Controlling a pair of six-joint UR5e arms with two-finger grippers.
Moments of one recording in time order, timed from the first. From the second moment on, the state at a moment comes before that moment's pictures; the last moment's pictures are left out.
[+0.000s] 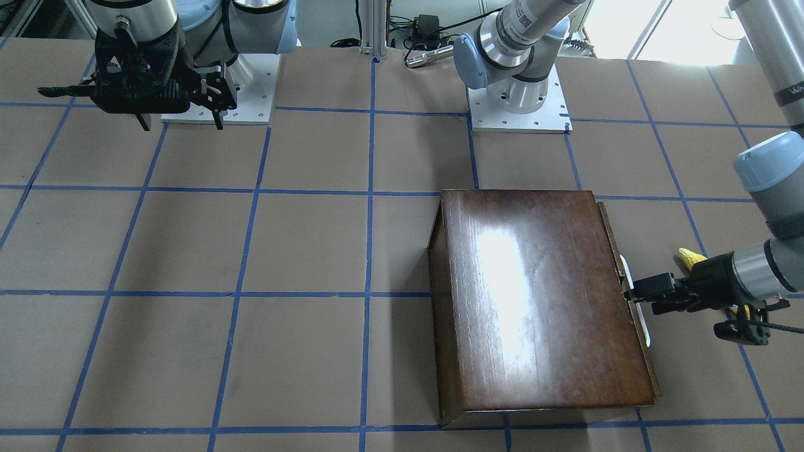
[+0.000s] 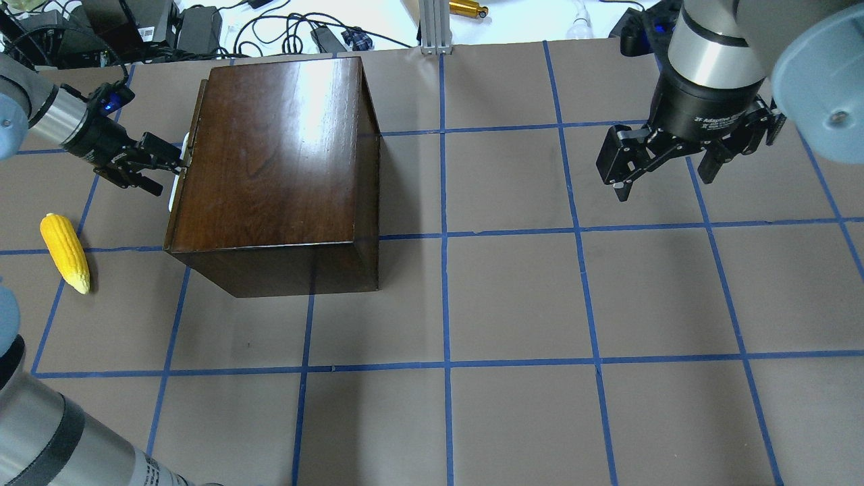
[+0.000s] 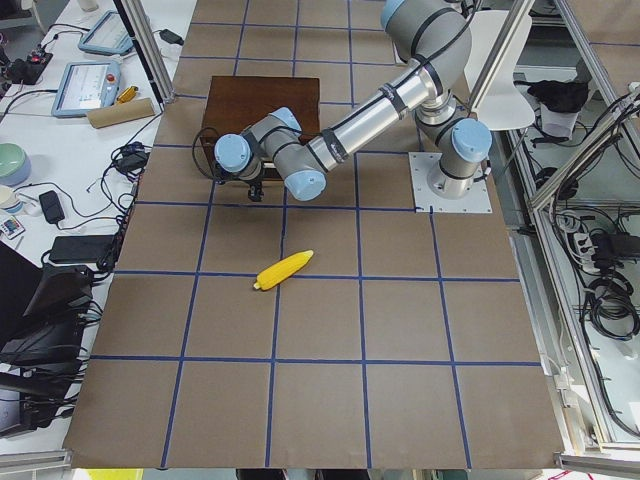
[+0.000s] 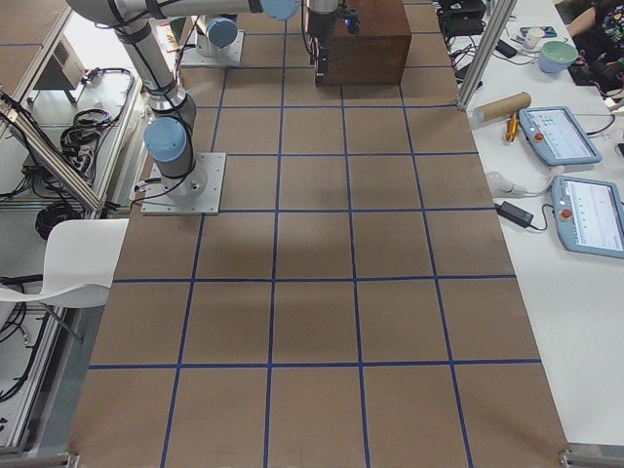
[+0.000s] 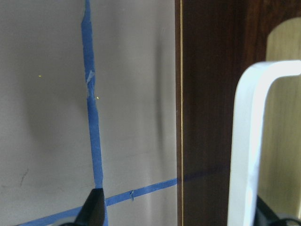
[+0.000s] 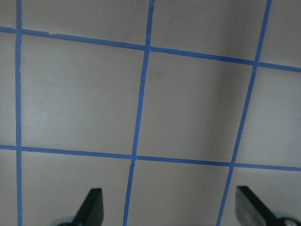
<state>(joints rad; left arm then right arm) -1.06 -2.06 -1.51 -1.44 1.23 0.59 1.61 -1.64 1.59 -1.46 -1.68 -0.09</state>
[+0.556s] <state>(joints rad) -1.01 -2.06 -1.51 -1.43 1.27 0.59 1.61 -1.64 1.59 -1.46 -1.68 -0.09</state>
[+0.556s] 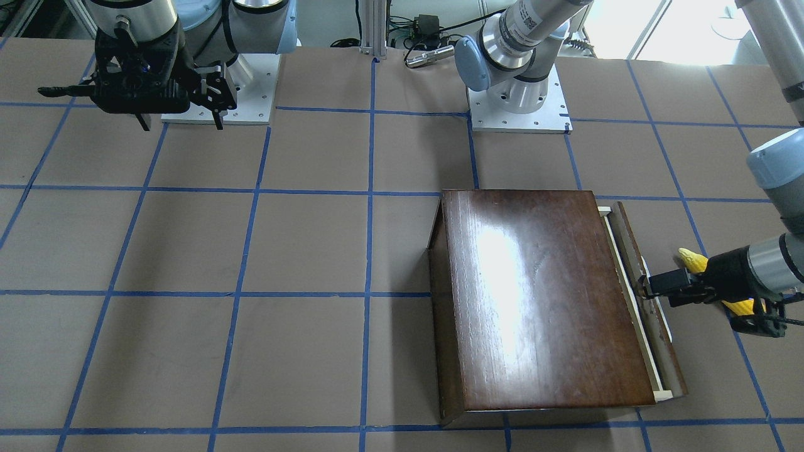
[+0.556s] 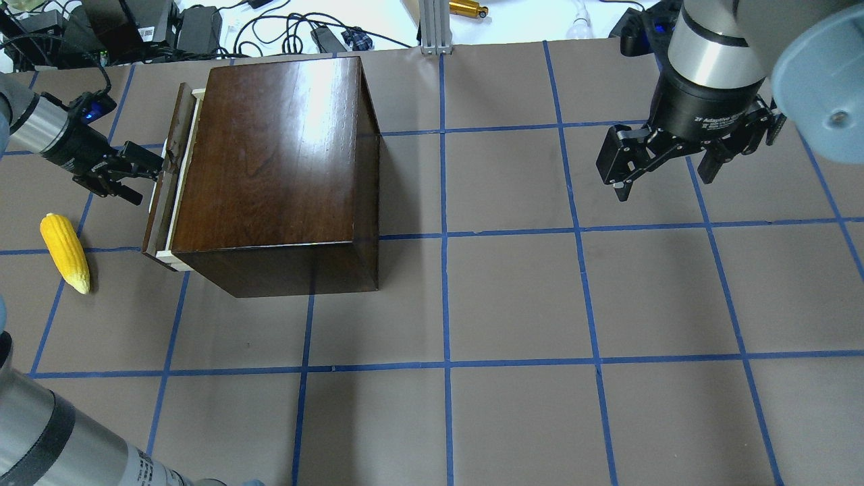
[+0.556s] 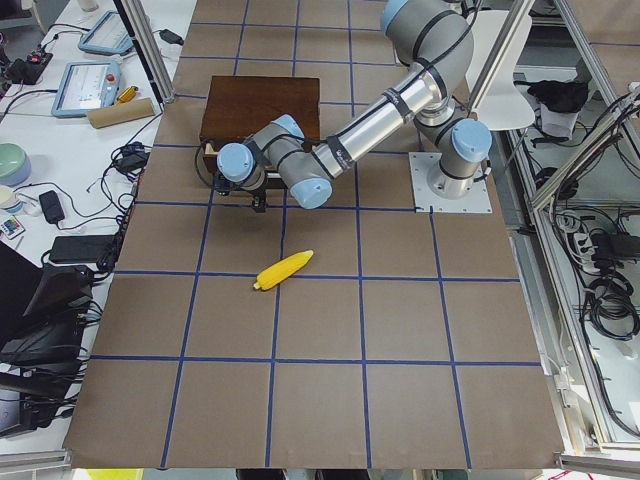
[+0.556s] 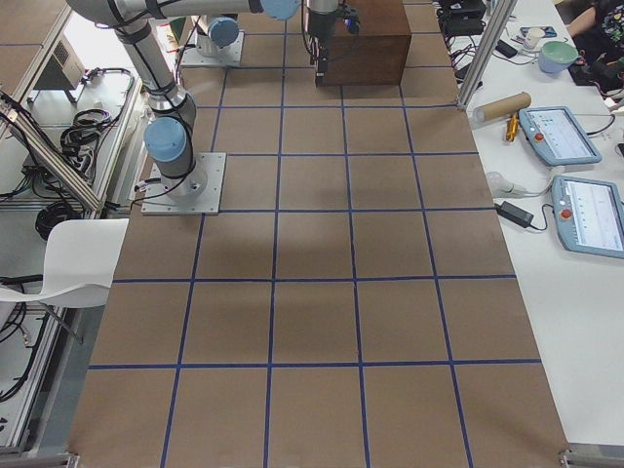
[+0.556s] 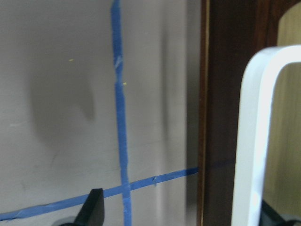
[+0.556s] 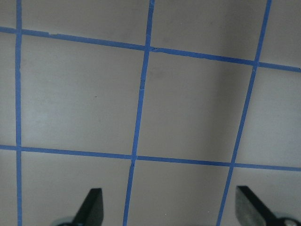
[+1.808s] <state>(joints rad) -0.94 -2.05 -1.51 -1.43 1.31 0.60 1.61 -1.64 1.59 -1.46 -1.68 -0.09</state>
